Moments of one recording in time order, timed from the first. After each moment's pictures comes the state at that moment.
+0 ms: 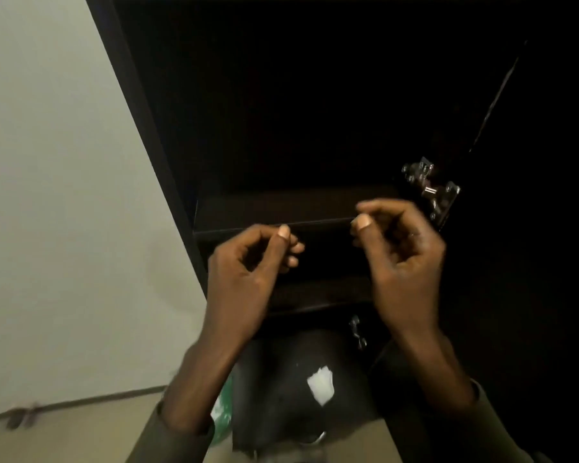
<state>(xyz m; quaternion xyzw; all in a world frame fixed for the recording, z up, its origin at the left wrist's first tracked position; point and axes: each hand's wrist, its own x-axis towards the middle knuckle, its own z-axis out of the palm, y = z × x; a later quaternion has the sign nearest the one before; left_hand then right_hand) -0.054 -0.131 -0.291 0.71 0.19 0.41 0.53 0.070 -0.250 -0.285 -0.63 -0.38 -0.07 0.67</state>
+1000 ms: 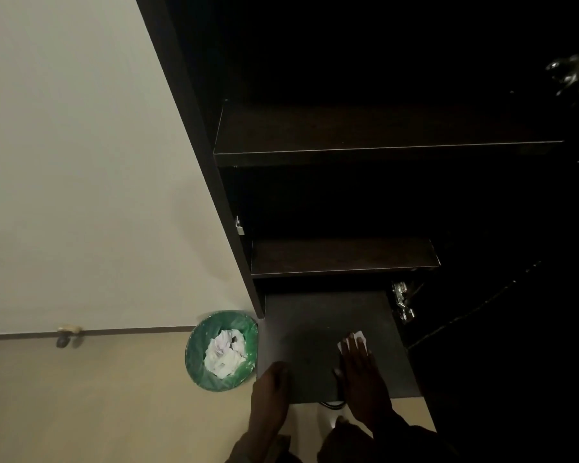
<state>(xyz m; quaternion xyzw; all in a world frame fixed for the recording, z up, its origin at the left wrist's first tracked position) -0.129 -0.163 -0.686 0.71 0.52 0.05 0.47 0.051 -0.285 -0.757 -0.87 -0.46 0.17 0.05</state>
